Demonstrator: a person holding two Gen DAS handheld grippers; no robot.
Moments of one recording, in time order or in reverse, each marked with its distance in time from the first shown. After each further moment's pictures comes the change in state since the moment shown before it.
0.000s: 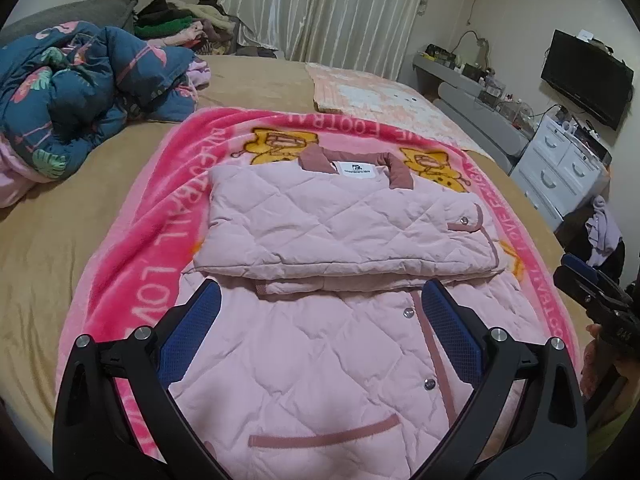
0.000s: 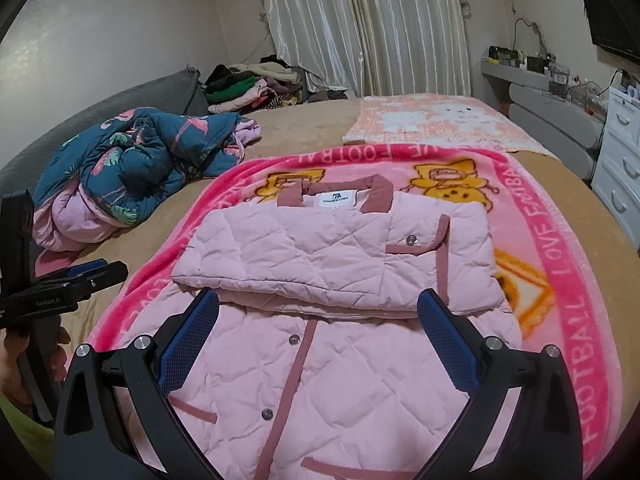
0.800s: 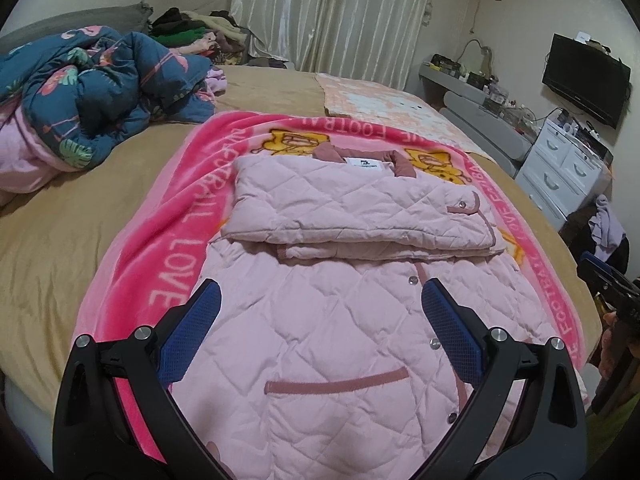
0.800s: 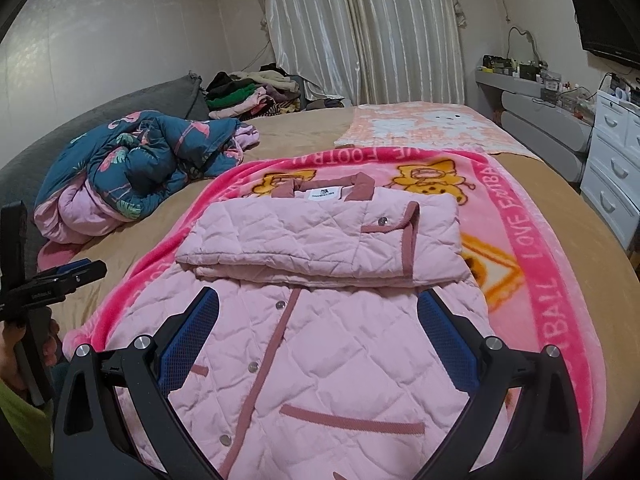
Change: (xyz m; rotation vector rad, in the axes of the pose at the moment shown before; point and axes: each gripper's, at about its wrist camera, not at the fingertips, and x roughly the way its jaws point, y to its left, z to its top) left arm -0.043 0.008 -0.049 -0.005 -0.049 0.037; right arm -0.051 -0.016 -0.042 -0.009 -0.026 -0.015
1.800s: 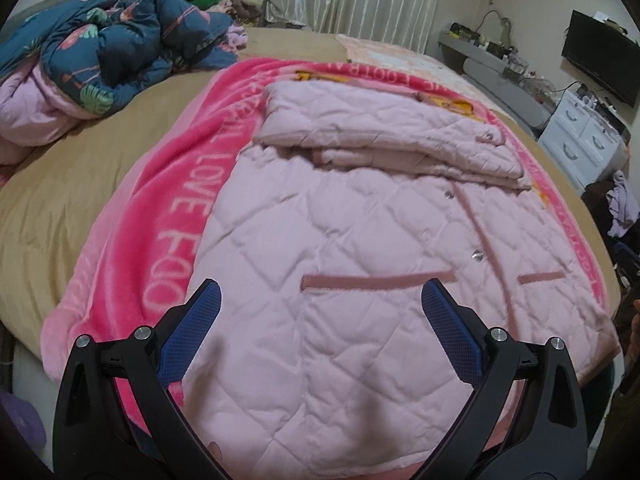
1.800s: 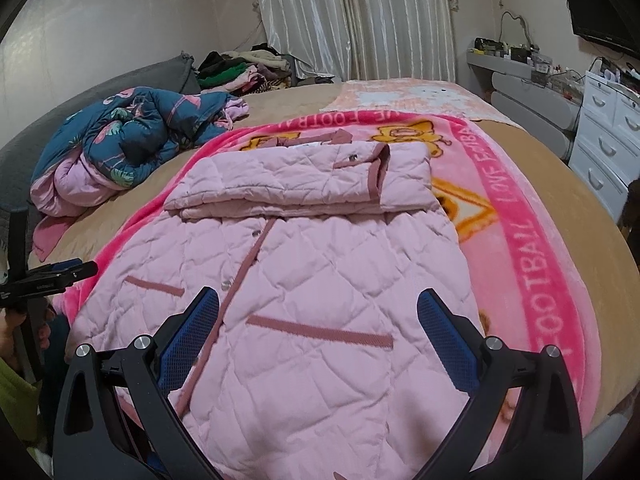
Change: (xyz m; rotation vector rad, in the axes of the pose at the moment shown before) left arm 0.006 0.027 -0.083 -0.010 0.130 0.075; right arm -0.029 -0.028 -0.073 0.008 0.077 -0.034
